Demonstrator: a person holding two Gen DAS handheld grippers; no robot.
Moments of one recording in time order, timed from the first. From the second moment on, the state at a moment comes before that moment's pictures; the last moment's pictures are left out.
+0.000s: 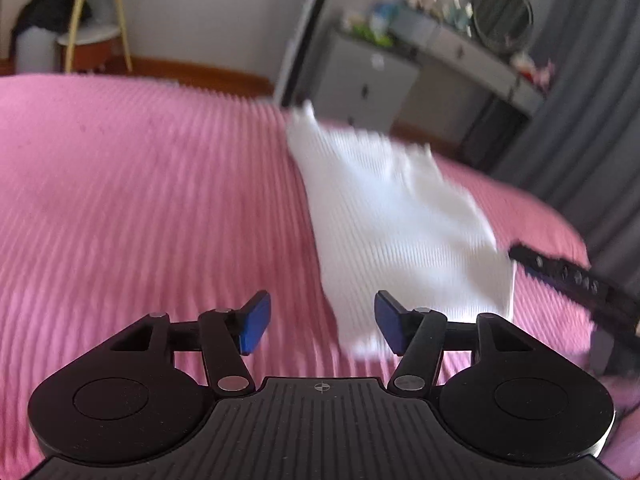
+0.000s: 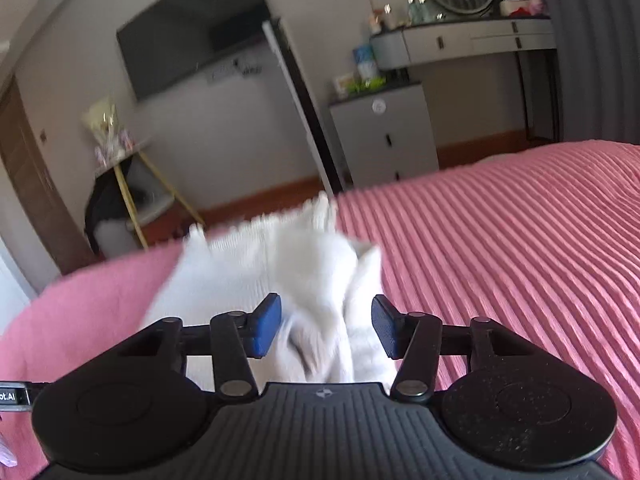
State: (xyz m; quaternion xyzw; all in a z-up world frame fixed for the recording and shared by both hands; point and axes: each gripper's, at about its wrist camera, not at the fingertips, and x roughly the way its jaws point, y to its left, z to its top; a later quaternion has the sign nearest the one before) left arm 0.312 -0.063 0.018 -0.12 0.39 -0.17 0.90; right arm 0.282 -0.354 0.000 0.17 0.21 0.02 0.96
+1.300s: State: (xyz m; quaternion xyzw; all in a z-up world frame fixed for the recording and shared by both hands) left arm 0.384 -0.080 0.007 -0.22 0.42 -0.27 0.84; right arm 0.312 -0.374 -0.013 0.33 0.30 0.15 0.88
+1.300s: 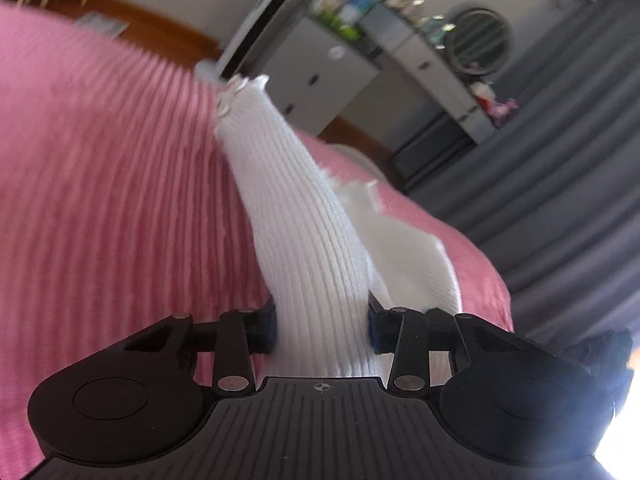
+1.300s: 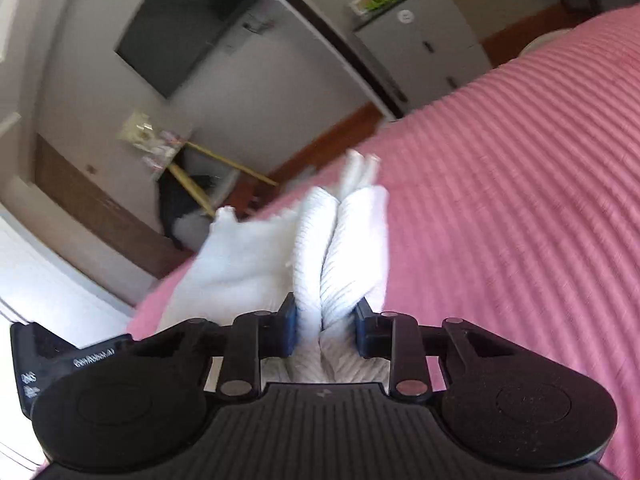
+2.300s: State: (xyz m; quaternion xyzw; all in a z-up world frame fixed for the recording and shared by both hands) left arm 0.283 -0.056 -0.029 0.00 0.33 -0.09 0.94; right arm 0.231 -0.211 -0.044 -0.05 0.23 0.03 0.97
